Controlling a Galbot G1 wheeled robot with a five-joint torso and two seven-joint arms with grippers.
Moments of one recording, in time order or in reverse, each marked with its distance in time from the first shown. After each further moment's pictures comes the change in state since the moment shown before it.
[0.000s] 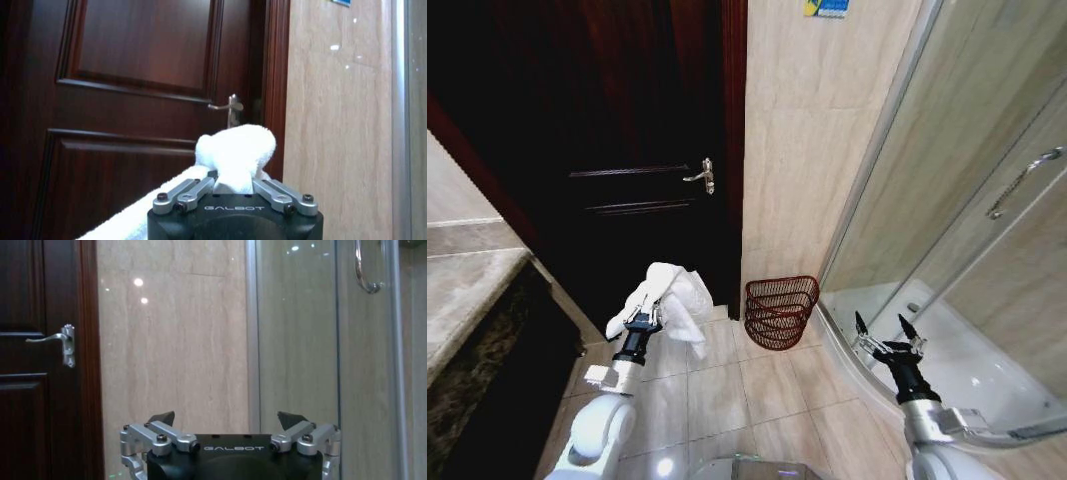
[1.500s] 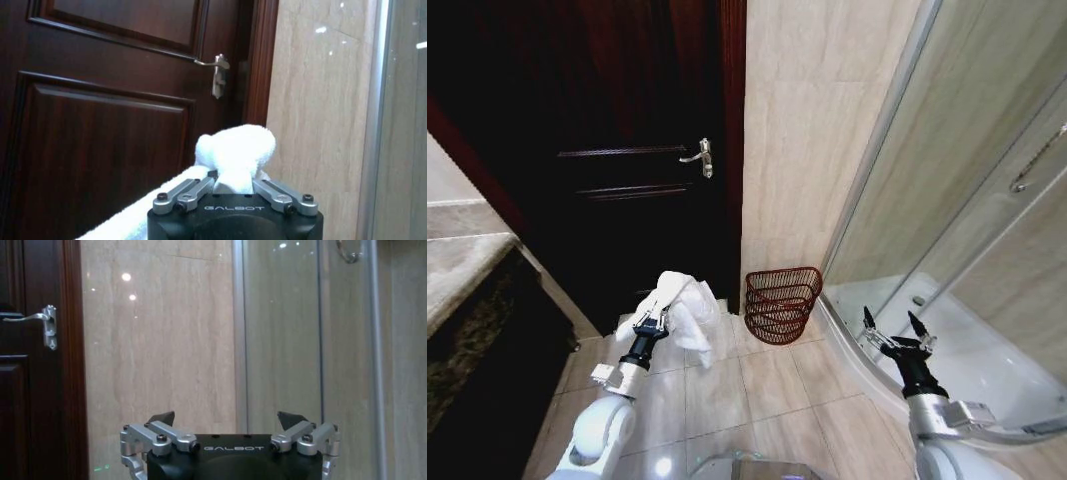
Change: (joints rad) left arm 0.001 0.018 0.003 0.024 -0.057 0.043 0.069; right arm 0.012 0.009 0.023 0.009 0.005 -0.024 0.012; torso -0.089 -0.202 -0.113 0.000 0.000
